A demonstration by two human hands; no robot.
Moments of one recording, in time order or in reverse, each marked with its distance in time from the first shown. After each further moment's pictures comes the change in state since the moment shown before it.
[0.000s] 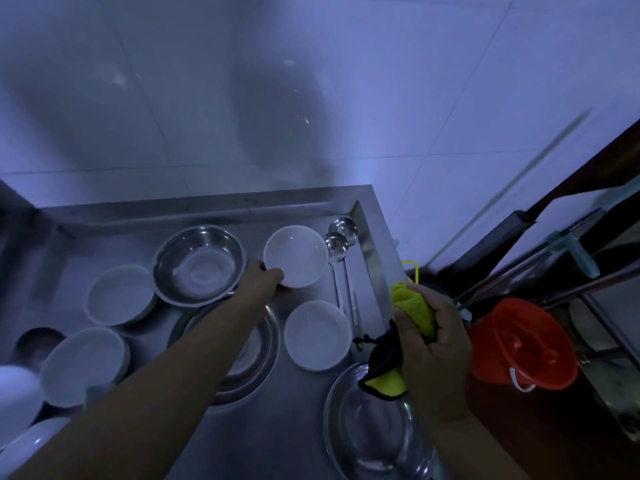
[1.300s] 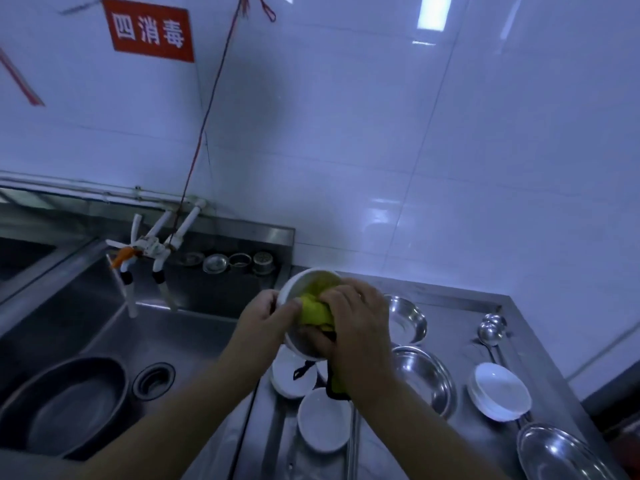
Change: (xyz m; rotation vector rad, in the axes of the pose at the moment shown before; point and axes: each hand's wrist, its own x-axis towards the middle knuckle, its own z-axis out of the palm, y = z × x) left_hand -0.313 0.015 -0.445 -0.053 0.112 0.584; right_hand -0.236 -0.354 0.255 -0.195 -0.223 -0.893
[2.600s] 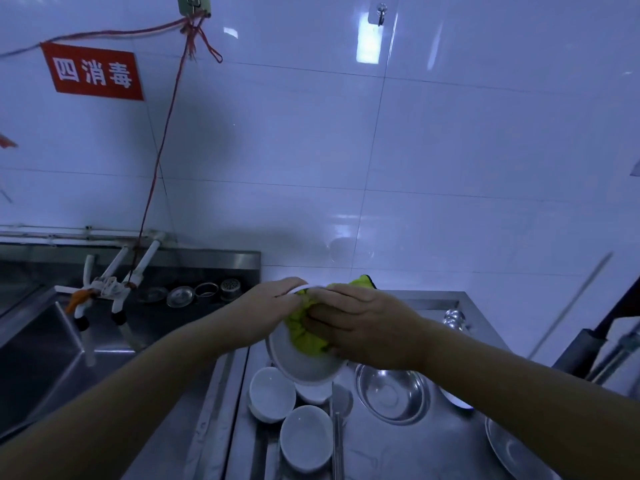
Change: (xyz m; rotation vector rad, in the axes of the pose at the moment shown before) left_hand 0.025 0.067 0.012 0.534 -0.568 0.324; right_hand 0.038 0.053 -0.080 -0.465 -0.388 -0.874
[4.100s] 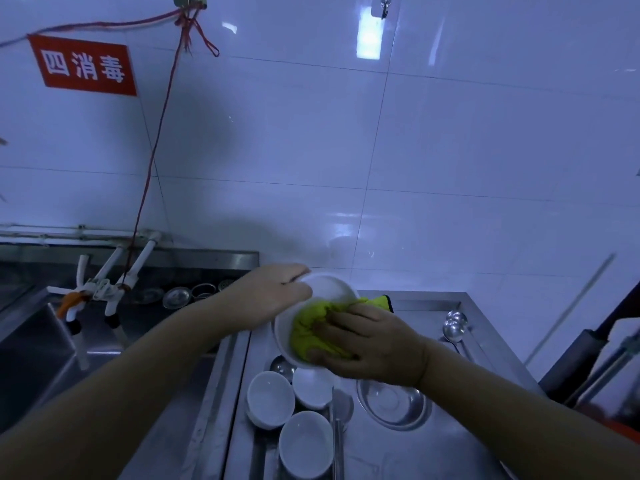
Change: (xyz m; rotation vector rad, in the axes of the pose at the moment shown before) left_hand 0.023 0.007 -0.019 0.140 0.020 0.038; right_hand -0.010 -0.007 0.033 0.007 0.424 -0.002
